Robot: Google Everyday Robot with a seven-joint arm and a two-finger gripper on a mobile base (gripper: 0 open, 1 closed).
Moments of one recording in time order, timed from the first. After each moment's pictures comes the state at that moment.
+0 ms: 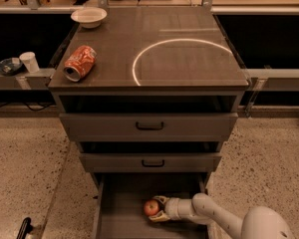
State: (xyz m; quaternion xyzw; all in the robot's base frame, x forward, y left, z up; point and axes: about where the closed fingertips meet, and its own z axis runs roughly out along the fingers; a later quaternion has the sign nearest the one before) arm 0.524 -0.033 0.128 -0.56 0.67 0.29 0.40
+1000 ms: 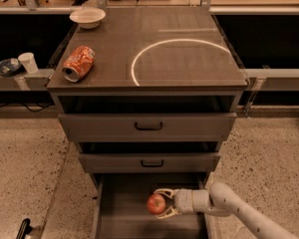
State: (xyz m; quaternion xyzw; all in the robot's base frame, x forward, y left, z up) arm 0.482 -0.044 0.311 -0.63 0.51 0.32 0.49
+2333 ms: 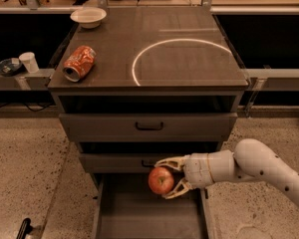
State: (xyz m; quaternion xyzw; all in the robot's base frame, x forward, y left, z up) arm 0.450 -0.052 0.618 -0.74 0.42 0.20 0.48
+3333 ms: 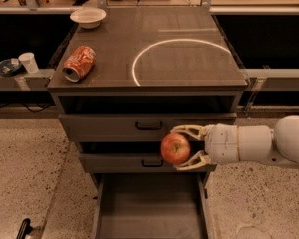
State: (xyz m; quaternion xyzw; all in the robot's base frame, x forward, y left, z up) arm 0.466 -0.086 0.751 -0.69 0.47 0.15 0.53
